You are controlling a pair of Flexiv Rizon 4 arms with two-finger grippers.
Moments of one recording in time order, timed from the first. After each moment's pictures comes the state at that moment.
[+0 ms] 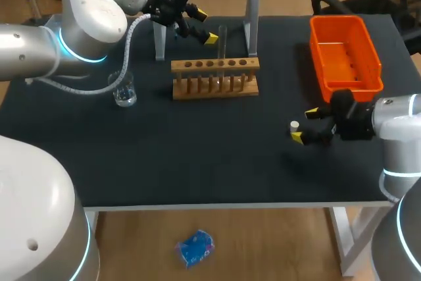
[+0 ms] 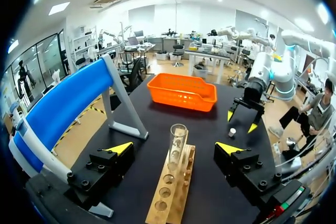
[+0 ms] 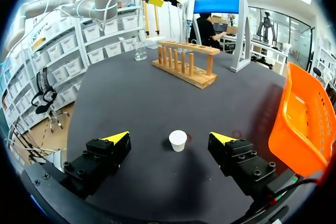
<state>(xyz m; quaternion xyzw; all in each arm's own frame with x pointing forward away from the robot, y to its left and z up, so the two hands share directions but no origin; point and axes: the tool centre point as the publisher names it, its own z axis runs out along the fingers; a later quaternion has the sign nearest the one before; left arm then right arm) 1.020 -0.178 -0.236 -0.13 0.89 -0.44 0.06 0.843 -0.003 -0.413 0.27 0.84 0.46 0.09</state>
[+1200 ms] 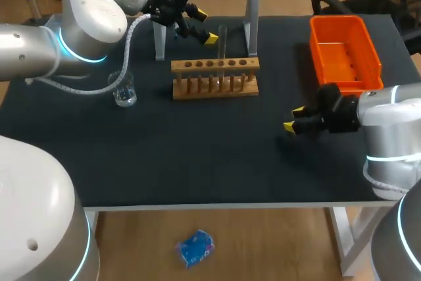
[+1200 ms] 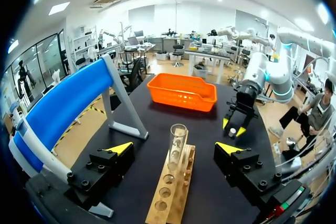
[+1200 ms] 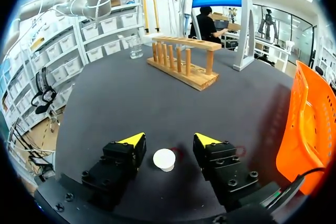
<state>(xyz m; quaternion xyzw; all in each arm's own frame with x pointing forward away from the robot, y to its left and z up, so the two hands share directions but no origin) 1.020 -0.178 -0.236 -0.13 0.89 -0.44 0.06 0.870 0.016 -0.426 0.27 0.85 0.45 0.08</state>
